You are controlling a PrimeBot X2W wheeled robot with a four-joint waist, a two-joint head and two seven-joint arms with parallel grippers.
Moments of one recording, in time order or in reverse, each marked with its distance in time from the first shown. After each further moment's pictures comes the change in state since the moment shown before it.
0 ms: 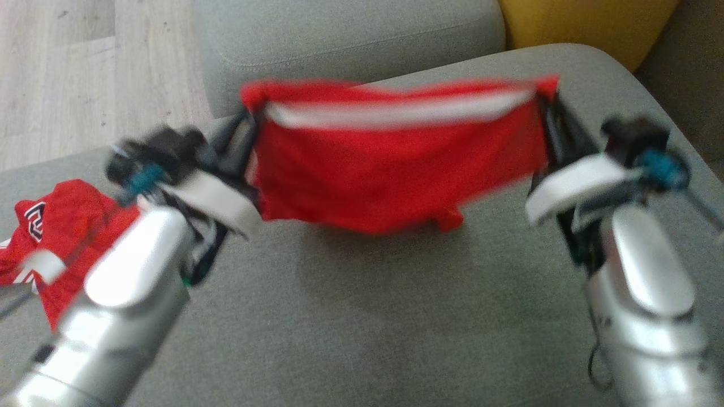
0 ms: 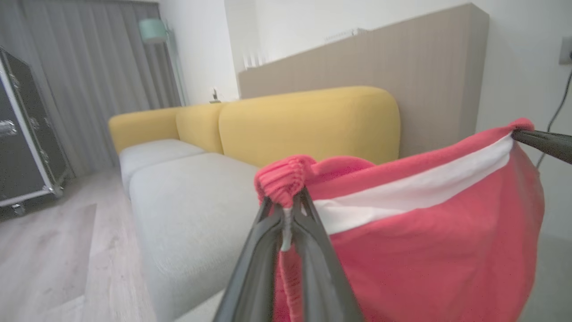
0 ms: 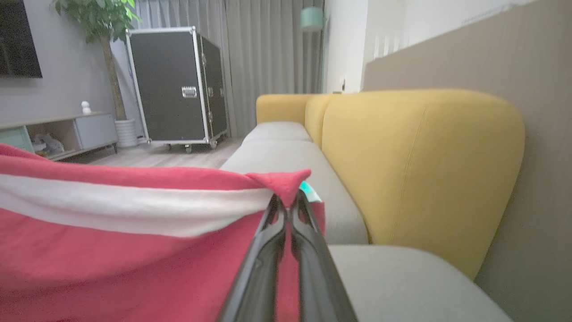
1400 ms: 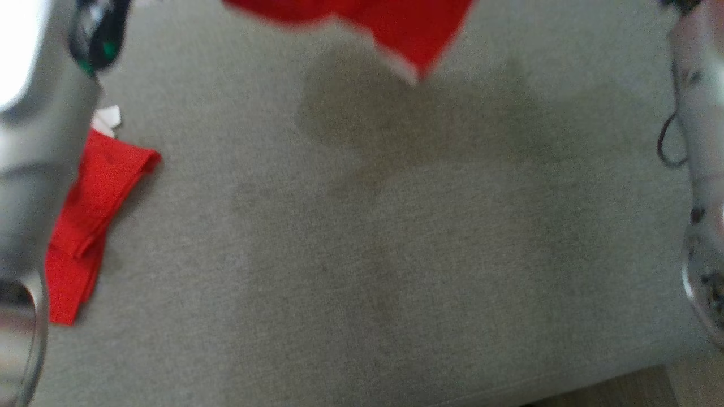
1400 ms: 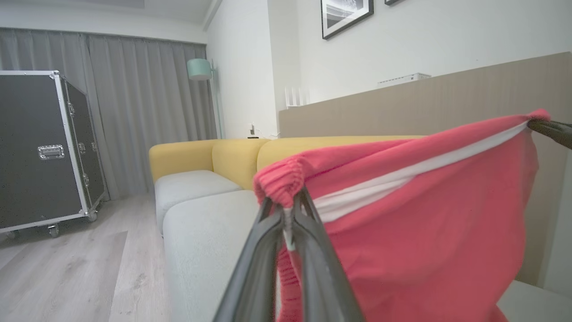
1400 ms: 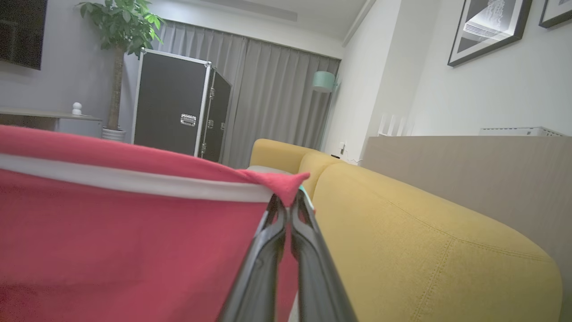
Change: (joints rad) left arm -0.518 0.029 0.097 0.096 -0.039 -0.022 0.066; right arm -0.743 -0.088 0.037 0.362 -0.072 0.000 -0.138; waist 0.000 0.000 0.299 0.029
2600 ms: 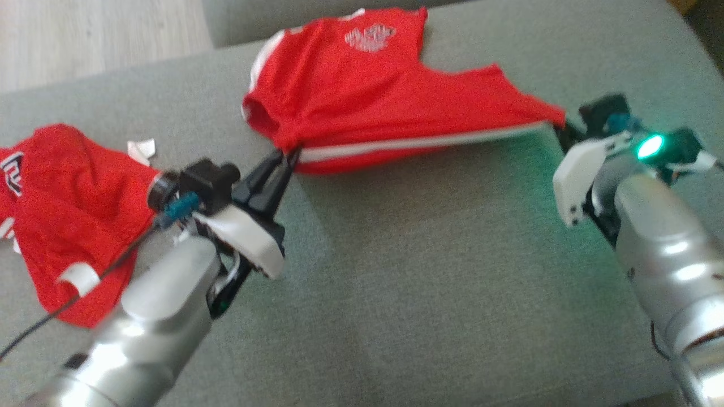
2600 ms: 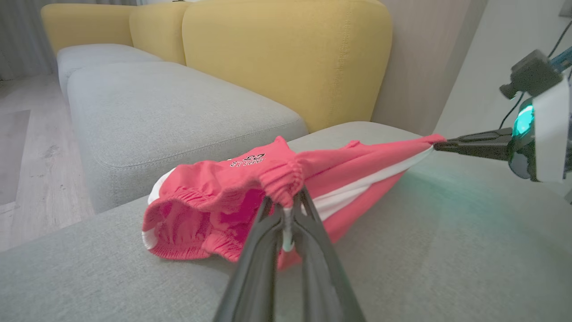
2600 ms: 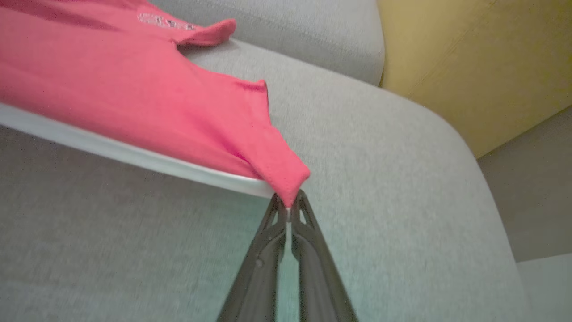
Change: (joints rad) left arm 0.489 -0.056 -0.291 0.048 -0.076 -0.042 -0.141; right arm 0.311 -0.050 0.313 0.492 0.068 0.000 0.122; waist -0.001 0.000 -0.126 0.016
